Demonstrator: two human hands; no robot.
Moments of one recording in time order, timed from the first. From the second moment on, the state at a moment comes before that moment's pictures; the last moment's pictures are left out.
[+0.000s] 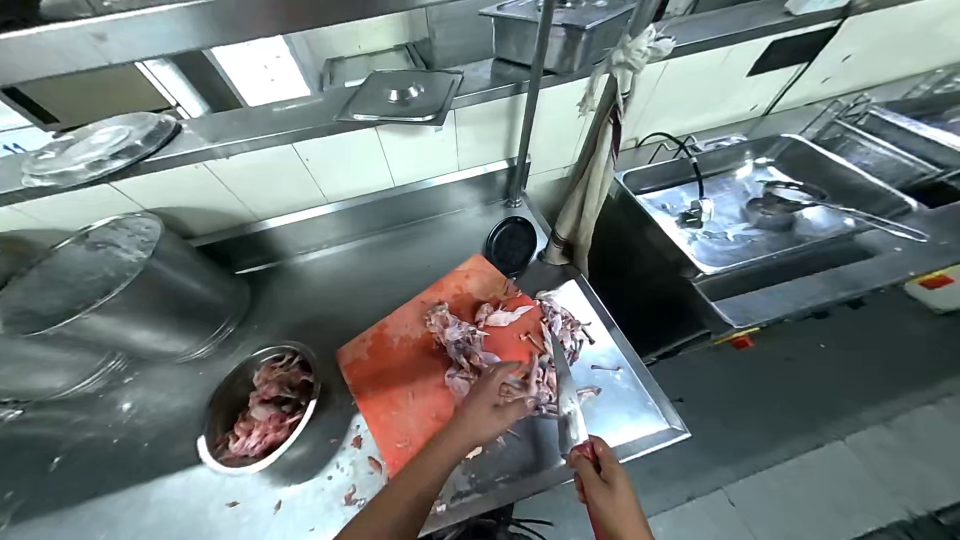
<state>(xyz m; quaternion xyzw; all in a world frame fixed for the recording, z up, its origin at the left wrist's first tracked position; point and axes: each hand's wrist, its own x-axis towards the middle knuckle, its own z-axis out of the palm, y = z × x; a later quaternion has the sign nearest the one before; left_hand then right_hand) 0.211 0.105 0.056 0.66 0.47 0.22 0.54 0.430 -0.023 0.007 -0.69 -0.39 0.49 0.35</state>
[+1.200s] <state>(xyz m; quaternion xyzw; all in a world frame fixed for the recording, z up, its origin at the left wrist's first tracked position) 0.045 0.081 0.024 0.79 0.57 -0.11 0.21 0.356 -0.017 0.009 -0.63 -0.64 0.44 0.07</state>
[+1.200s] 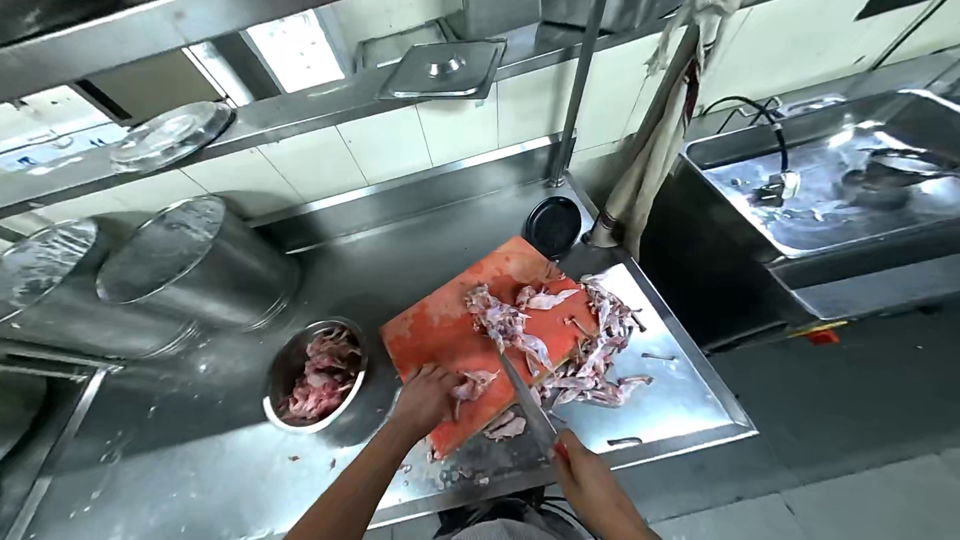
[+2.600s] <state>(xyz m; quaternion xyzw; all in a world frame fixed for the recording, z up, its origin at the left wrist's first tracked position) 0.023 0.062 -0.007 0.47 0.66 0.17 0.56 0.236 -0.071 0.044 -0.72 -0.60 0.32 -0.13</state>
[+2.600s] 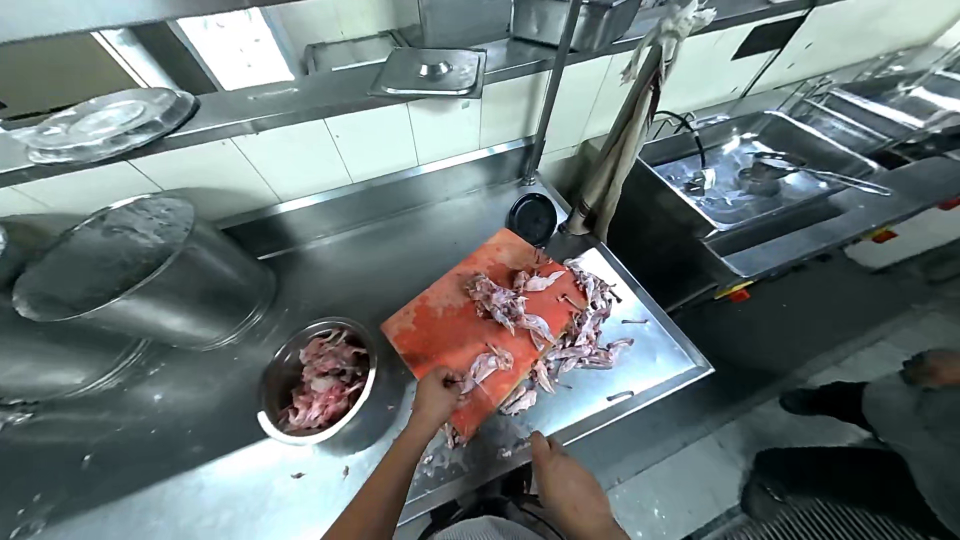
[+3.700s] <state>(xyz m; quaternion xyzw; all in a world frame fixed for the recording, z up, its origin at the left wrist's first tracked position) 0.041 0.060 -0.014 0.73 0.59 0.12 0.32 0.249 -0.073 0.031 -0.72 -0.56 0.37 -0.18</state>
